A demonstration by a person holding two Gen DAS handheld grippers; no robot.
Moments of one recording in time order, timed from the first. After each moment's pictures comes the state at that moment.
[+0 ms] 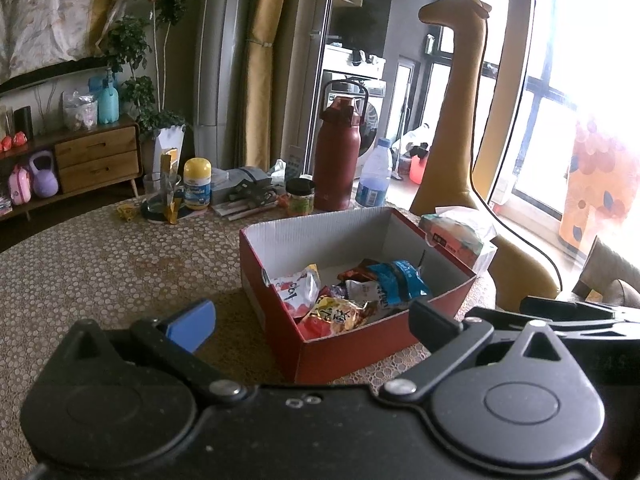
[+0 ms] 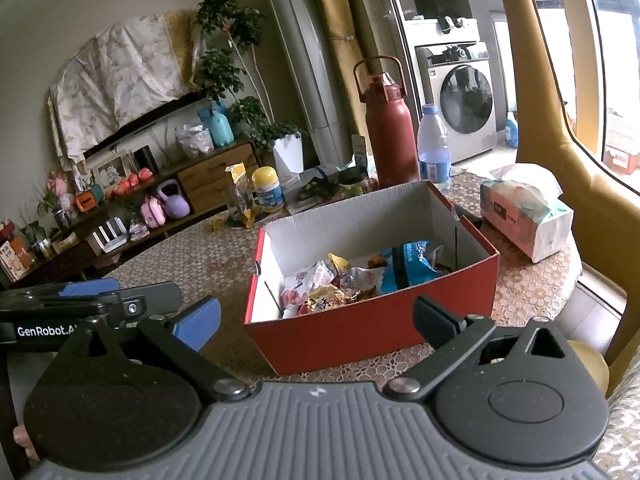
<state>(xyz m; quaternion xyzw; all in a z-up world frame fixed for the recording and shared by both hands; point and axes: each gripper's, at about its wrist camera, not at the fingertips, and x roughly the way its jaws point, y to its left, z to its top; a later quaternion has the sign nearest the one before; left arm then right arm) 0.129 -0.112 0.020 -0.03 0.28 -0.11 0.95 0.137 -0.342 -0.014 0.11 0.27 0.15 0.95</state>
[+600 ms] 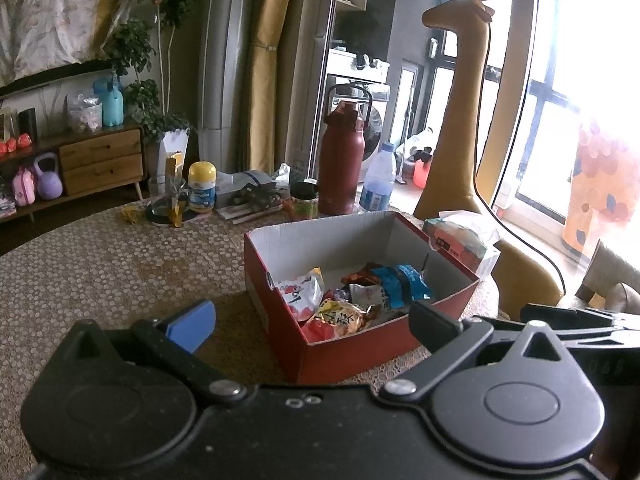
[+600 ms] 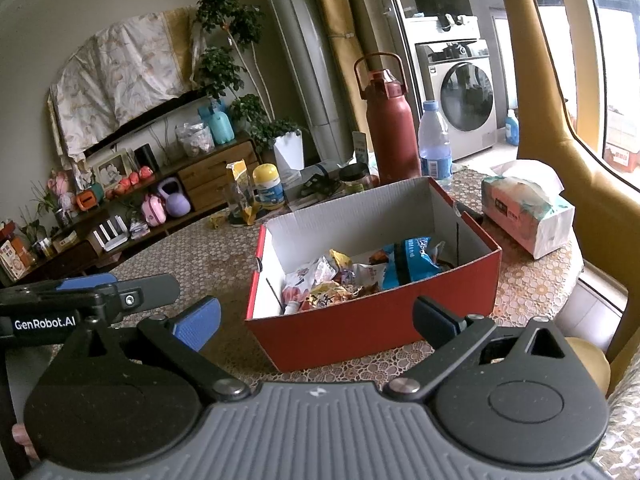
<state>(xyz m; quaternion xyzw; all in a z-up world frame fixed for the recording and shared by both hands) 0.126 -0.108 0.021 -0.03 0.28 -0.10 0.95 0.137 -0.343 -0.015 0.11 0.27 0.15 0.95</state>
